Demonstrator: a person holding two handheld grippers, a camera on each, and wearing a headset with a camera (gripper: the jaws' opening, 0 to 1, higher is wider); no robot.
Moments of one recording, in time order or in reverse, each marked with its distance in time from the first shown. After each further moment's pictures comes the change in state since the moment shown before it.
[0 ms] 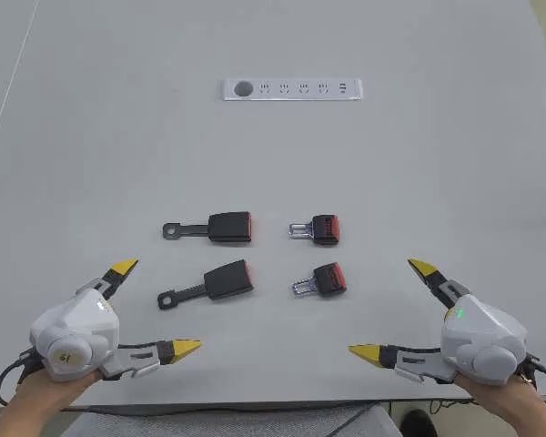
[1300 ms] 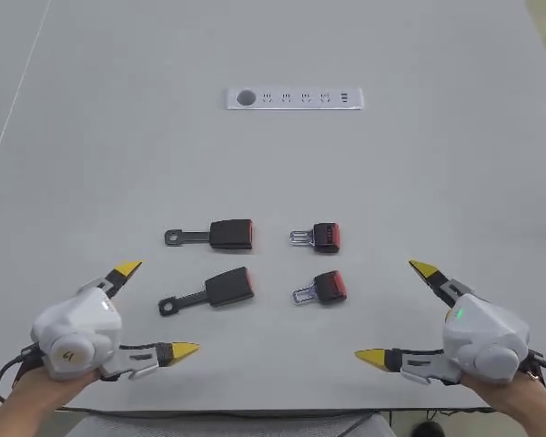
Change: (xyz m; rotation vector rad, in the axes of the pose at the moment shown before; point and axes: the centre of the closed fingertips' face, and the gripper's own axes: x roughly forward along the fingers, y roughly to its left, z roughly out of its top) left arm -0.001 0.004 0.001 -0.016 0.006 0.004; right arm -0.002 -0.005 0.000 -0.015 0.022 0.015
